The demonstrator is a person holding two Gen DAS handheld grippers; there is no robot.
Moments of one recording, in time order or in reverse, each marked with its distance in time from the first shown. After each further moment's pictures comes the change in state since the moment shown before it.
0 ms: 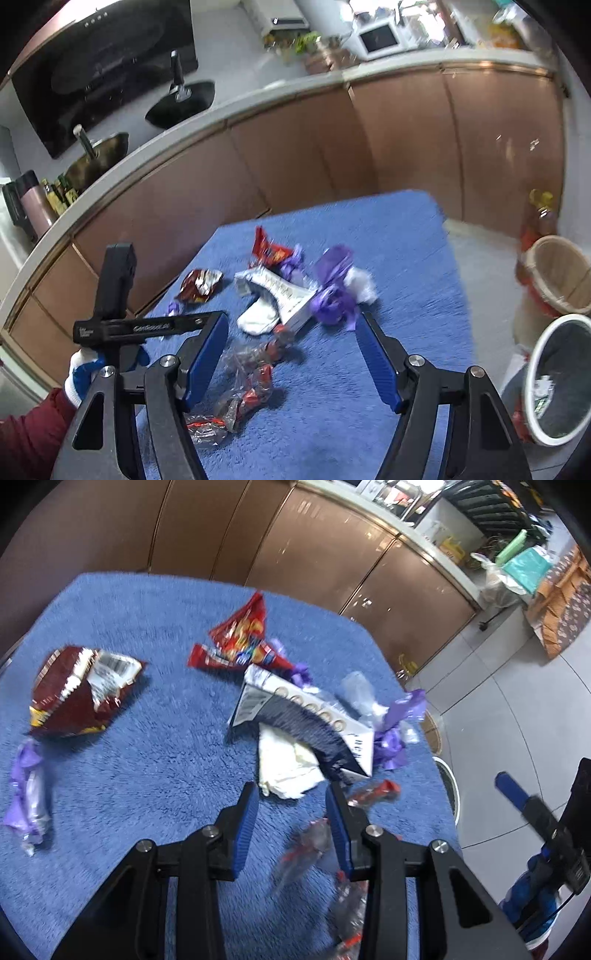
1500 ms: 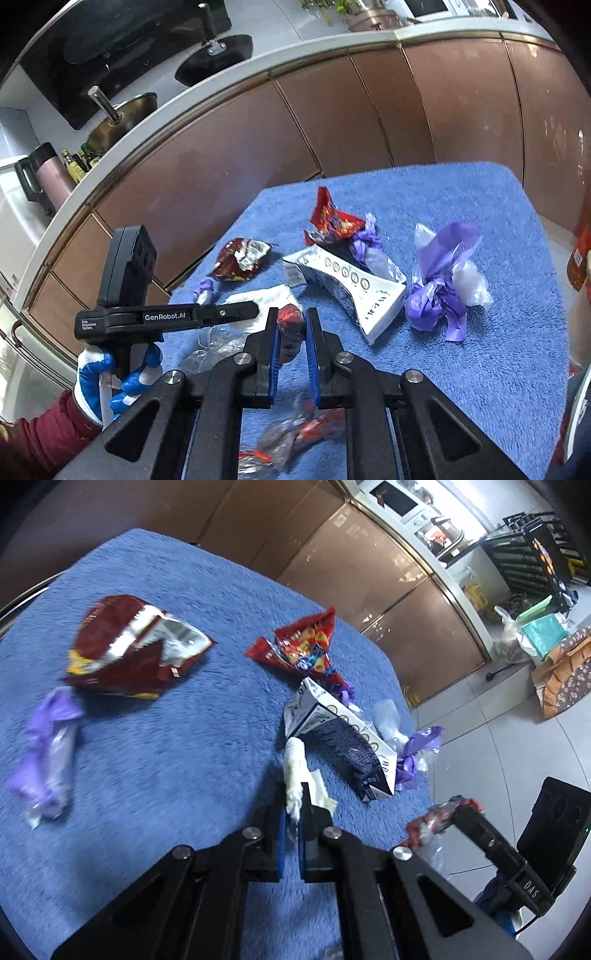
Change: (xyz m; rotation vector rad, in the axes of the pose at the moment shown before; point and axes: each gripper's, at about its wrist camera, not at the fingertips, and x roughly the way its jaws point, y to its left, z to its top) left arm -0.025 0.064 -0.009 -0.202 -0.044 -0.076; right arm 0.063 0.048 0.008 -0.047 0.117 0.141
